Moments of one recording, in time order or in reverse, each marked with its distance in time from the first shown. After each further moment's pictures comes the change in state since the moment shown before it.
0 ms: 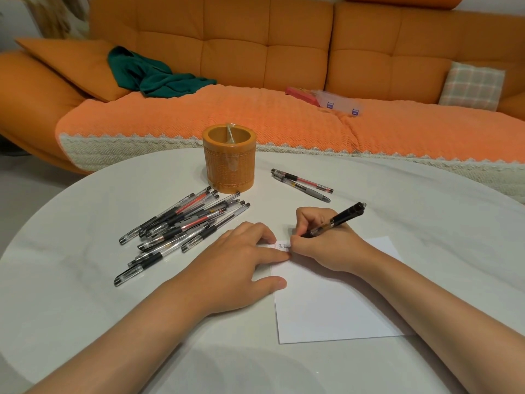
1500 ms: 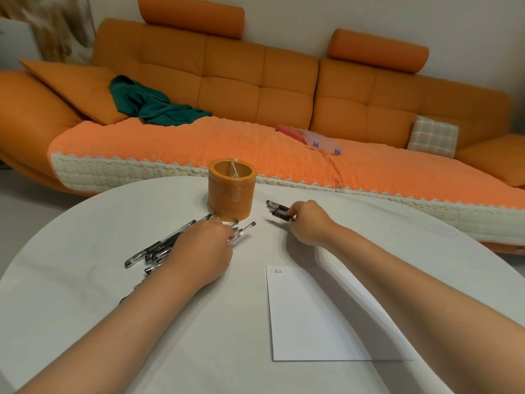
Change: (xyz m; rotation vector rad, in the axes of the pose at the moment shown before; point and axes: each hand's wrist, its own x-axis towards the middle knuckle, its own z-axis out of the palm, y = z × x) left_hand 0.018 -0.038 -0.042 0.189 0.199 -0.370; right_hand 0.080 -0.030 -0.018 -0.629 0.046 0.293
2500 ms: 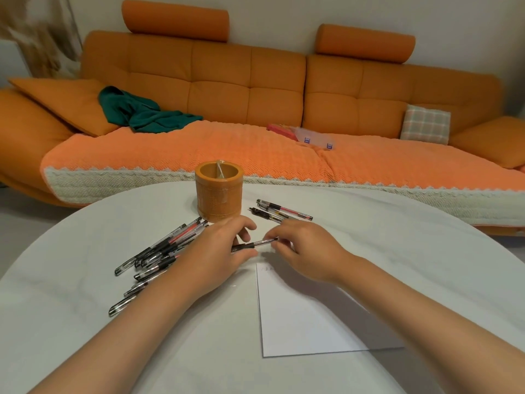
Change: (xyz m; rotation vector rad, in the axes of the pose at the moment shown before) left_hand -0.007 0.027 -0.003 -0.448 0.016 0.186; right_hand -0.071 0.019 0.008 -0.068 0.137 -0.527
